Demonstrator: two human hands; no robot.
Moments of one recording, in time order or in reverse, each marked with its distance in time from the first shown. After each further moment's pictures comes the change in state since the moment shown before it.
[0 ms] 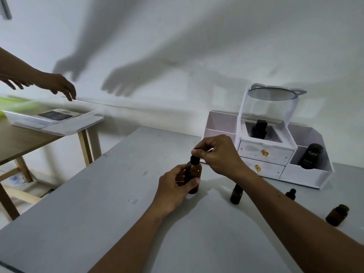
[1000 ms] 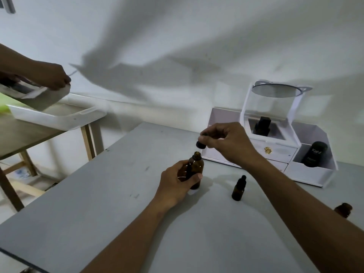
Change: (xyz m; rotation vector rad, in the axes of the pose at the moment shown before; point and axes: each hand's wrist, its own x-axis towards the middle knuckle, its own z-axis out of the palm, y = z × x) left_hand 0.002 -0.005 0.001 -0.039 0.017 0.016; right_hand 0.003 -0.007 -0.025 0.137 -0.012 0.021
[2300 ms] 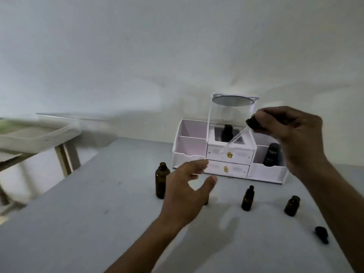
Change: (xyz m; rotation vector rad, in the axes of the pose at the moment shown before) left_hand -0.061 0.119 0.065 0.024 0.055 0.371; right_hand -0.085 -0.026 -0.161 0.303 0.514 -0.160
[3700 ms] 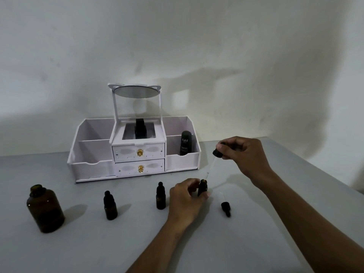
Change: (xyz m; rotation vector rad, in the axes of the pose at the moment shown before) left_hand -0.006 -0.013 0.238 -0.065 -0.399 -0.159; right_hand -0.037 0.095 -0.176 -0.450 0.139 0.324
